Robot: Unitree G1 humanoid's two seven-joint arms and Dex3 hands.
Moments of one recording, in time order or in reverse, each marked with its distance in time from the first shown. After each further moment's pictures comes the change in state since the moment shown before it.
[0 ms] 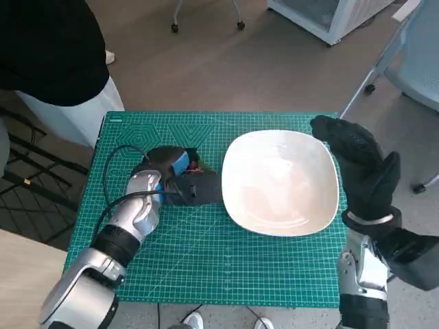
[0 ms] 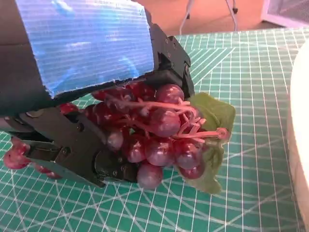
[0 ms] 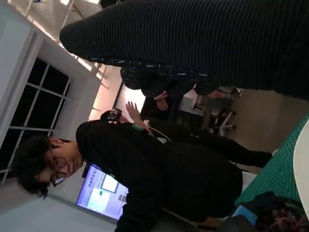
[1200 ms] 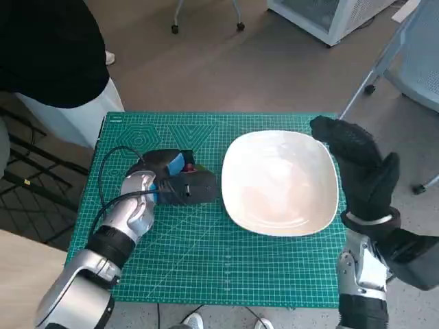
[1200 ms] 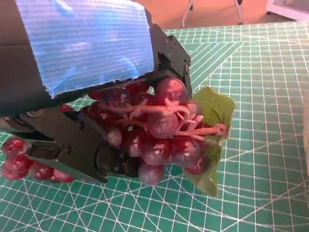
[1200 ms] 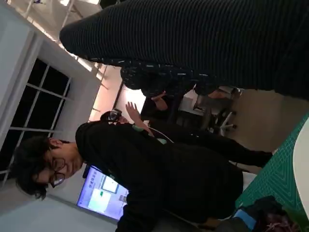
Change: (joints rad) left arm 0.009 0.027 0.021 -0.037 -0.010 0.006 -0.036; right arm -0.005 0.003 0.000 0.021 0.005 -0.007 0.006
